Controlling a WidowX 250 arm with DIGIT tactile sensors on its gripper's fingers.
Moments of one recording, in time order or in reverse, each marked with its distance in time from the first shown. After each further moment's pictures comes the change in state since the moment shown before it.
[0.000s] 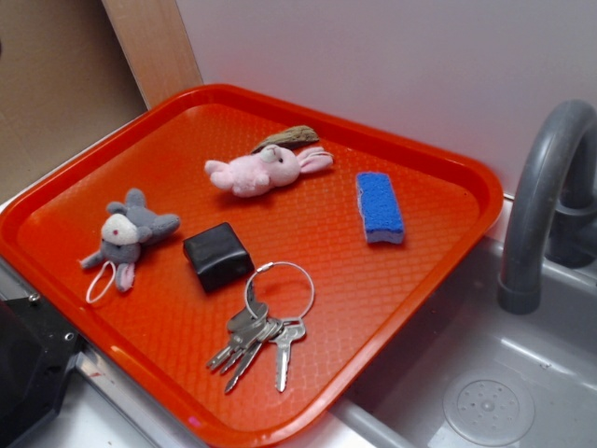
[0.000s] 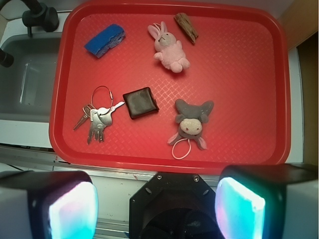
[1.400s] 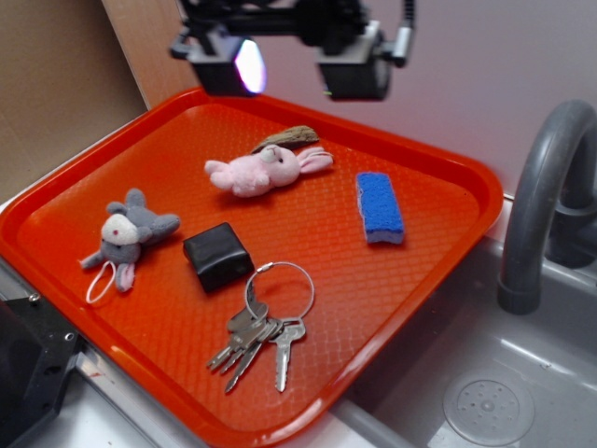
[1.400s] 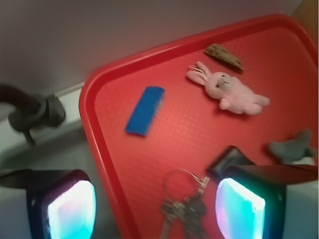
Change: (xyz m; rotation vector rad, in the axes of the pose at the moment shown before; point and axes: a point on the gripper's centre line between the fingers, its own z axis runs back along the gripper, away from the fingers) arm 0.125 -0.126 -0.087 0.087 -0.114 0.490
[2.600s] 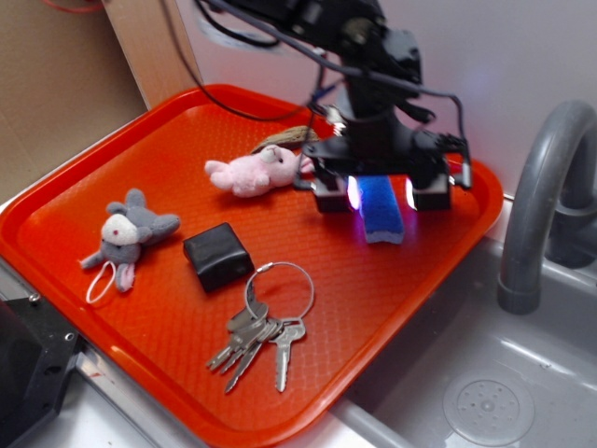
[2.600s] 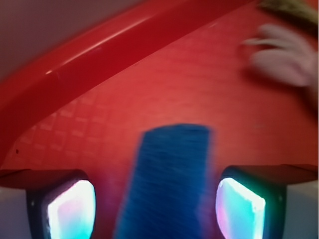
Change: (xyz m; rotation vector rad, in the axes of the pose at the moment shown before) arm 0.048 -0.010 -0.161 0.032 -0.012 0.157
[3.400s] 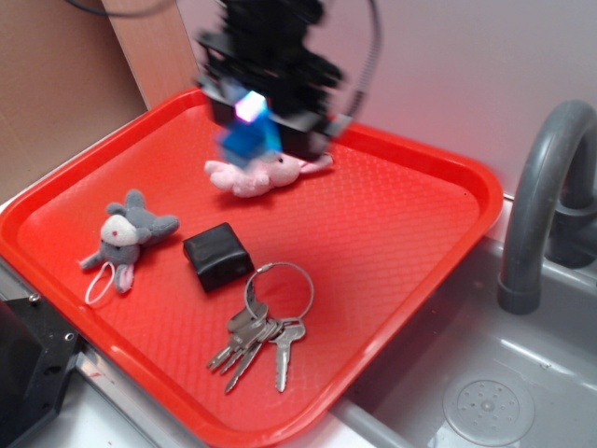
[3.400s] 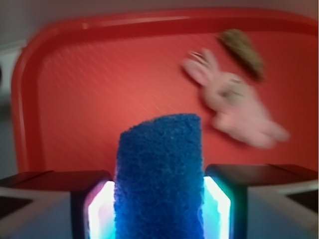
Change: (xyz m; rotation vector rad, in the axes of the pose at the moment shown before) arm -0.017 0.084 0.128 0.093 0.164 -0.539
